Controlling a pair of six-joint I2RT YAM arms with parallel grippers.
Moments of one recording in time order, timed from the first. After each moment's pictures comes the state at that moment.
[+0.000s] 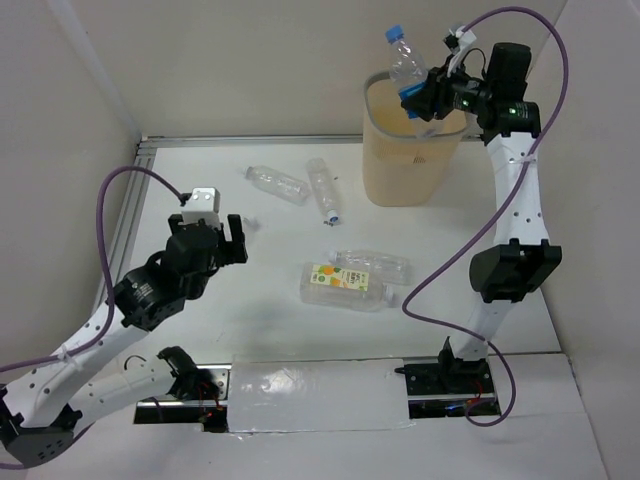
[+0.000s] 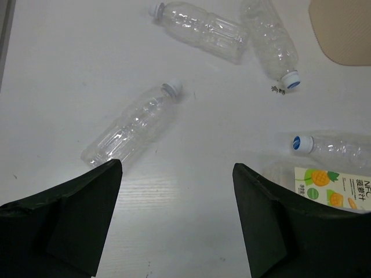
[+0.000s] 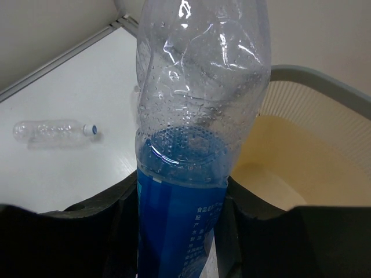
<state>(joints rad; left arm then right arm) -0.76 0.82 0.99 -0.66 -0.65 -0.40 -0.04 1.84 2.22 -0.68 -0.86 -0.21</state>
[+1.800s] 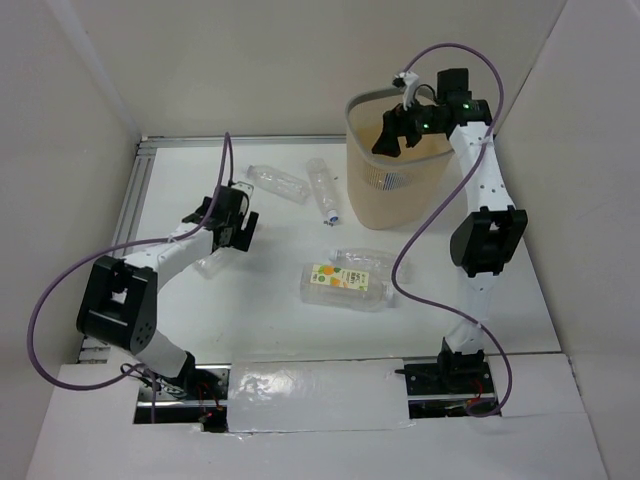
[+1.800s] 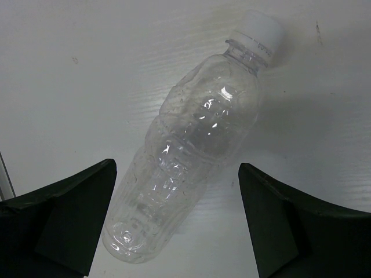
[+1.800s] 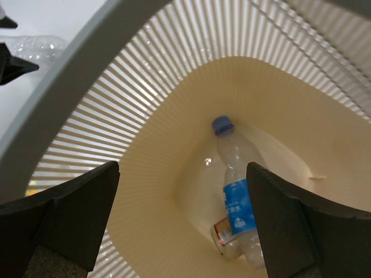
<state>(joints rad) -0.30 1.54 0.97 -0.33 -0.33 0.05 0.05 2.12 2.31 -0.97 -0.80 -0.45</state>
